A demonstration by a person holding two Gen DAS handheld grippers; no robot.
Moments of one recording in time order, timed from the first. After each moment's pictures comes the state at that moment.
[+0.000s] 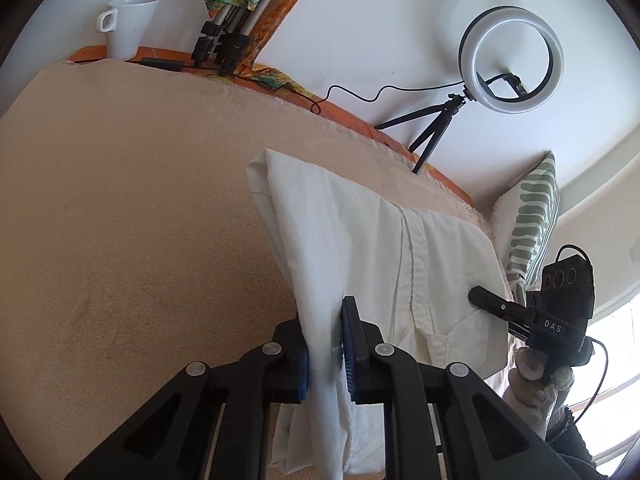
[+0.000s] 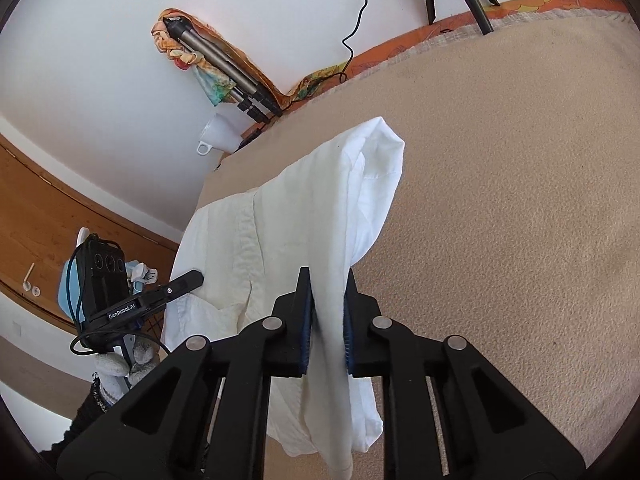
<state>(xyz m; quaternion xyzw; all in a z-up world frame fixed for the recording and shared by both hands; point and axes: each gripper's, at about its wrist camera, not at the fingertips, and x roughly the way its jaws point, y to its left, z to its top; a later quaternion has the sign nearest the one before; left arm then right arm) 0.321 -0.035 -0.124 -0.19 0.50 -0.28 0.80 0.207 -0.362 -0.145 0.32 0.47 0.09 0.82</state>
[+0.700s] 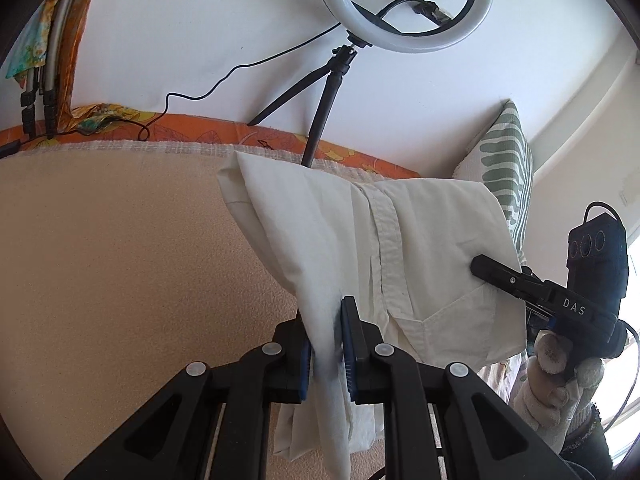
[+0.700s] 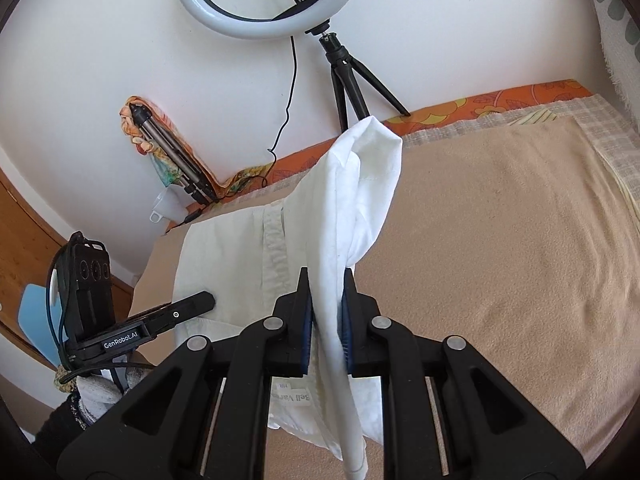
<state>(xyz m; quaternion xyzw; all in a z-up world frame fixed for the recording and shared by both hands) 0.359 -0.247 -0.090 -0.12 0.47 -0.35 0.80 0.191 -0.496 -0.077 0.25 0.42 -0.02 0.87</state>
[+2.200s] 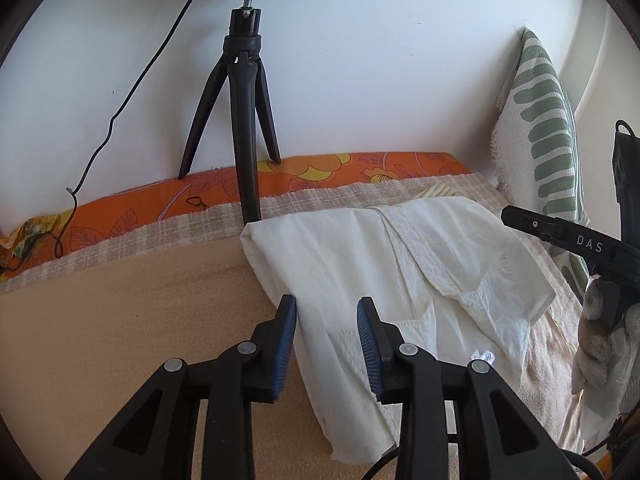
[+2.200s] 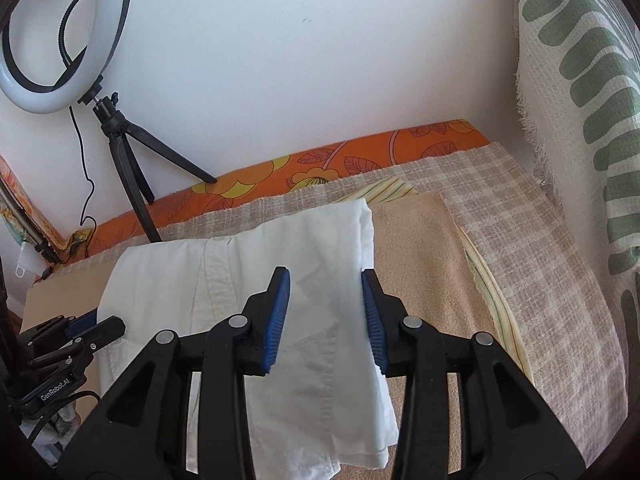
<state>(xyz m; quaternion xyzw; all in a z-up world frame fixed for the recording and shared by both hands) 0.429 -0.412 -0.114 0.03 0.44 -0.32 0.84 0.248 -0.666 -0.109 0.17 0.43 -0.21 0.86</state>
